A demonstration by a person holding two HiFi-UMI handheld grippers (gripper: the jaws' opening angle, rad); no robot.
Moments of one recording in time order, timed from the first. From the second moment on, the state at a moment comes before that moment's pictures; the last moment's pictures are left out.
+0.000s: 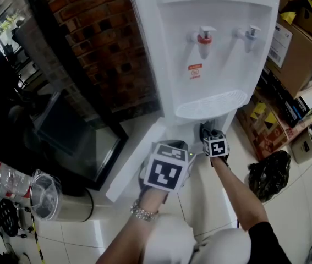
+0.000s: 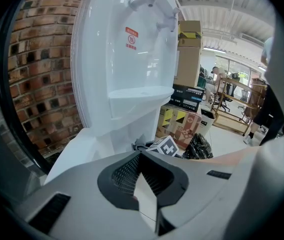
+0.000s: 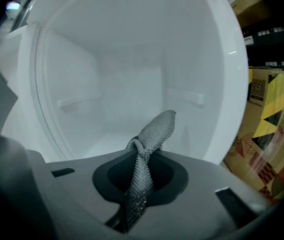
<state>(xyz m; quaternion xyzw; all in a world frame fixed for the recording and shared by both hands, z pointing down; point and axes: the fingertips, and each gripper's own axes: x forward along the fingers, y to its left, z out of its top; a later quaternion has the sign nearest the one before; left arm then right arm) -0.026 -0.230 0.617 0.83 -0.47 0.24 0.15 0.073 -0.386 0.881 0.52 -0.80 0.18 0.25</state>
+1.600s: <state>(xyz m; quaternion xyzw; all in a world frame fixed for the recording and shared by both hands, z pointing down) -0.026 -0.230 0.617 0.84 -0.47 0.24 0.15 0.045 -0.390 0.875 0.50 -0.81 0.12 0.28</state>
